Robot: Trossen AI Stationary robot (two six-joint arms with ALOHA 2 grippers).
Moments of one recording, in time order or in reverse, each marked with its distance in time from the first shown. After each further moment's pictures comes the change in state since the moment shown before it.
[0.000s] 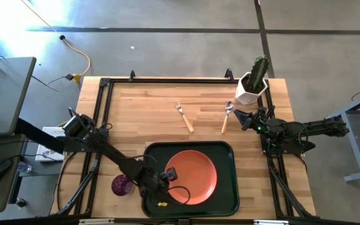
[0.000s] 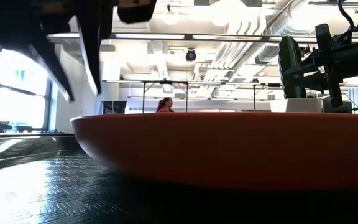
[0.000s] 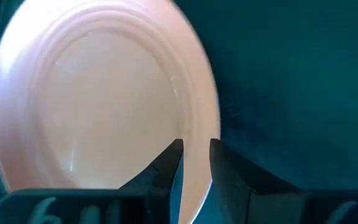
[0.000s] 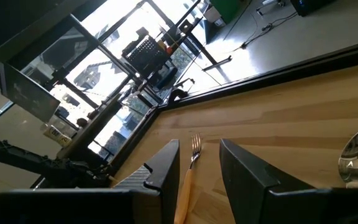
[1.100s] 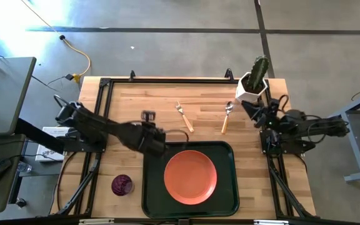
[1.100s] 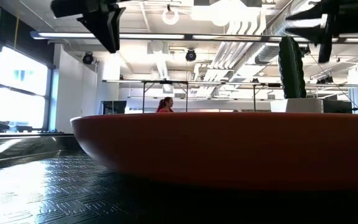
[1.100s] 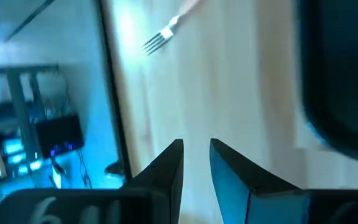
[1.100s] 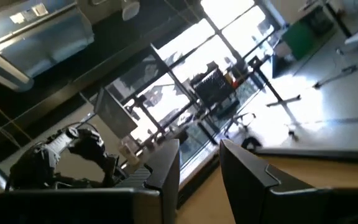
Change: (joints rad) left arm 0.282 -0.178 0.233 -0.902 -0.524 -0.780; right arm 0.000 0.014 0.208 0.189 -0.155 -0.306
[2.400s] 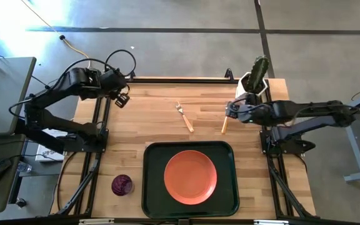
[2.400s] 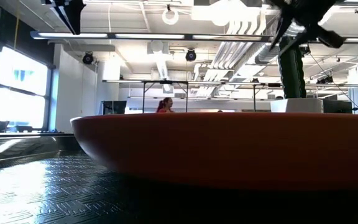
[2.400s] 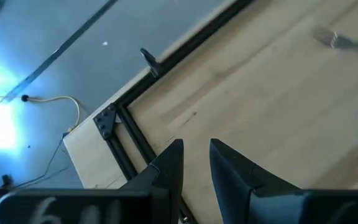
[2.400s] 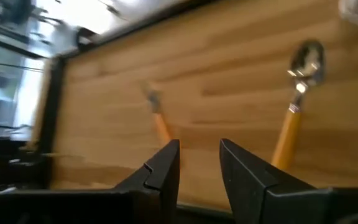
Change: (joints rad) left arm 0.657 -0.503 -0.001 -0.149 0.176 -0.263; right arm -0.066 0.806 0.737 -1.161 -0.081 1.024
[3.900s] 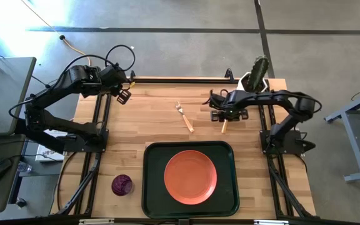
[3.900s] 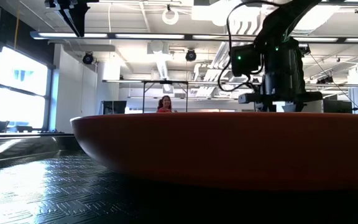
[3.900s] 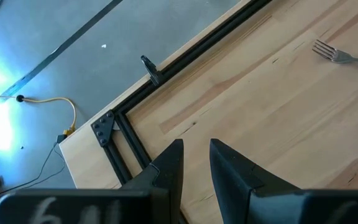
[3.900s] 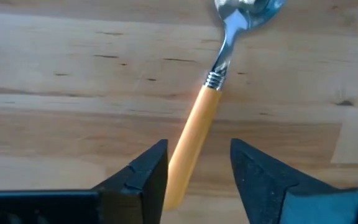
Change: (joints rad) left arm 0.065 0.006 0.000 0.065 0.017 0.038; right arm -0.436 0.623 -0.002 0.016 -0.478 -0.436
